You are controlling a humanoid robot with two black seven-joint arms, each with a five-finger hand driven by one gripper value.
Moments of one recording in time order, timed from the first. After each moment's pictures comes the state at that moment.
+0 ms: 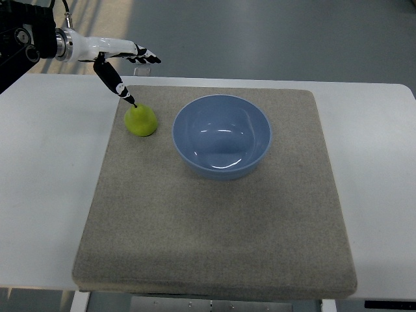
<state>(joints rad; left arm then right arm) -1.28 0.53 -0.32 -0.76 1.42 -0.57 -0.26 0.00 0.00 -0.09 0.10 -0.06 0.16 0.02</state>
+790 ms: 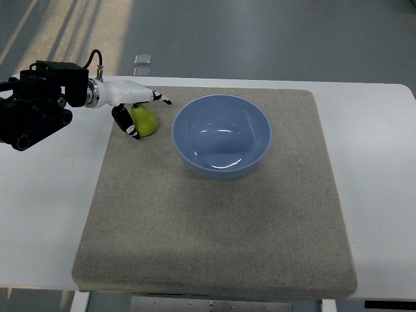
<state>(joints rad) -1.19 0.46 -0.05 -0.77 1.54 -0.21 -0.32 0.00 0.00 -0.09 0.10 -0.06 0.16 0.02</state>
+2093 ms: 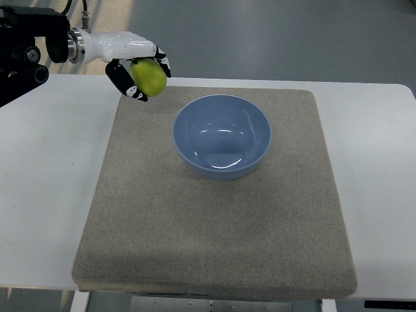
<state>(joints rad) -1.37 0.63 -0.11 -1.05 1.45 -0.26 -0.33 0.00 0.00 -0.09 0.10 -0.06 0.16 0.02</state>
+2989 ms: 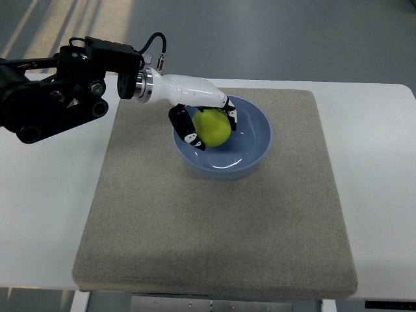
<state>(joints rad) -1.34 0.48 -0.10 -1.20 1.47 -0.29 -0.32 0.00 0.00 -0.09 0.10 -0.06 0.16 0.02</state>
